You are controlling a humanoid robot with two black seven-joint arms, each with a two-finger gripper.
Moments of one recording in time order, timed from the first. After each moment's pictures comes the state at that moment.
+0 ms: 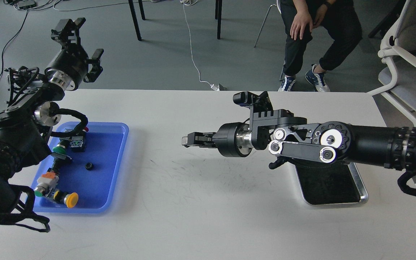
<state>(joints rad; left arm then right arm) -1.02 0.20 -0.50 -0.12 0.09 -0.49 -0.41 1.25 -0.08 -0.23 1.10 -0.71 0.14 0.09</state>
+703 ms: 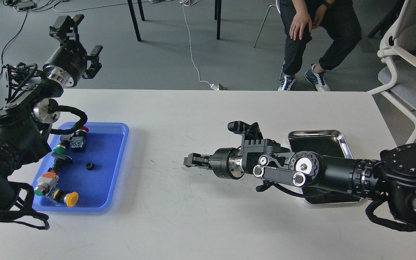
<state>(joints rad) -1.03 0.21 -0.50 -0.12 0.09 -0.49 -0.41 1.07 0.00 -0.23 0.88 -0.71 0.12 0.10</state>
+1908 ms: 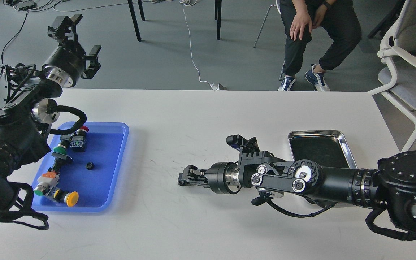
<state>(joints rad) -1.03 0.21 -0.50 -0.12 0.08 -0.49 -0.41 1.02 0.00 -0.23 0.95 -0.57 0.14 0.05</state>
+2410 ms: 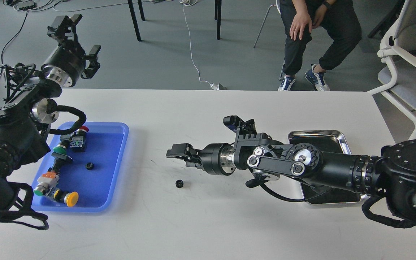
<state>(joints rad) -1.03 0.22 -0.50 -0.12 0.08 -0.49 -0.41 1.12 0.00 -0.11 0.95 -0.55 0.16 0.06</state>
